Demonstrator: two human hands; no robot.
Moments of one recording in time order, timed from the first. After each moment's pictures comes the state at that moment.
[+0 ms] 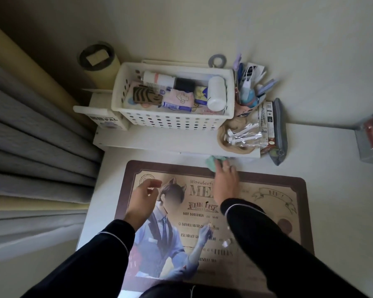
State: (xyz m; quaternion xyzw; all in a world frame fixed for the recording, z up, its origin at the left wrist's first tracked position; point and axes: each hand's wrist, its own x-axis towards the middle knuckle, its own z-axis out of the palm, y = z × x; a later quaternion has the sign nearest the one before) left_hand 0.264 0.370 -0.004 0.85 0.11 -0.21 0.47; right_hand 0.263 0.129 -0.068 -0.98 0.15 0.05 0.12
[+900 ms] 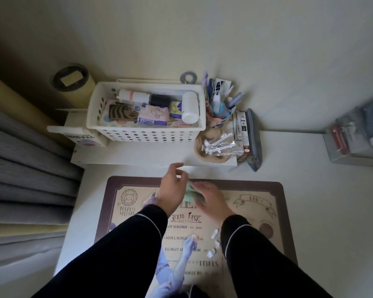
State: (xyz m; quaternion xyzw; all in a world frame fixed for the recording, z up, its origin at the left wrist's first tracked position) left_hand 0.296 0.241 0.012 0.83 0.05 -0.19 0.52; right_hand 0.234 0.103 -0.034 -0.93 0.00 0.14 0.35
